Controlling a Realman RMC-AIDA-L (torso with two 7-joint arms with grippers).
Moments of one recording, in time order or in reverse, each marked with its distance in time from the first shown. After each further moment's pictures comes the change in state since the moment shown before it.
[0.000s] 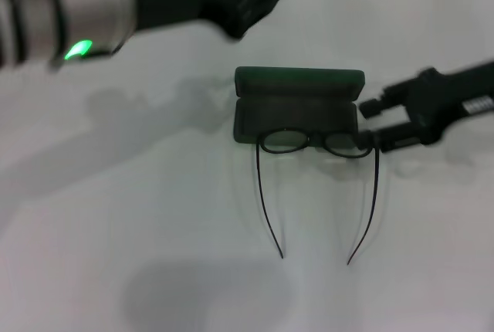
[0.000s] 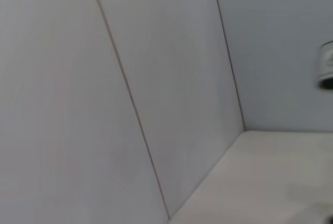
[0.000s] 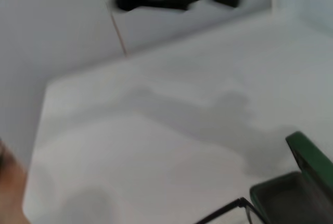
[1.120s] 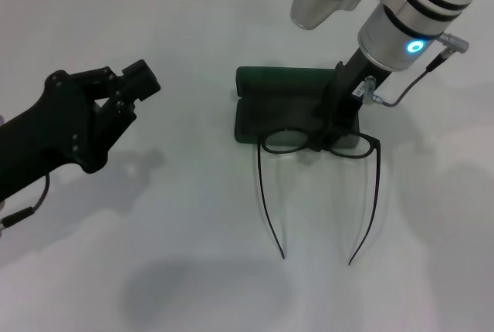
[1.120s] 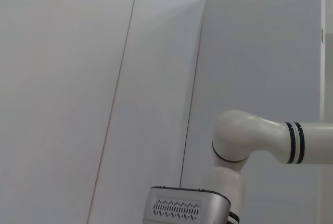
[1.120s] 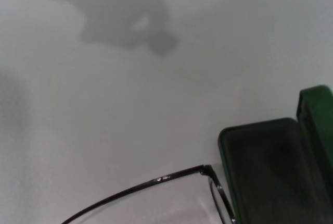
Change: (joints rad) left arm 0.008 0.002 -0.493 -1.072 -0.702 0.792 0.775; right arm 0.517 0.041 -0.424 0.419 -0.240 0.331 0.262
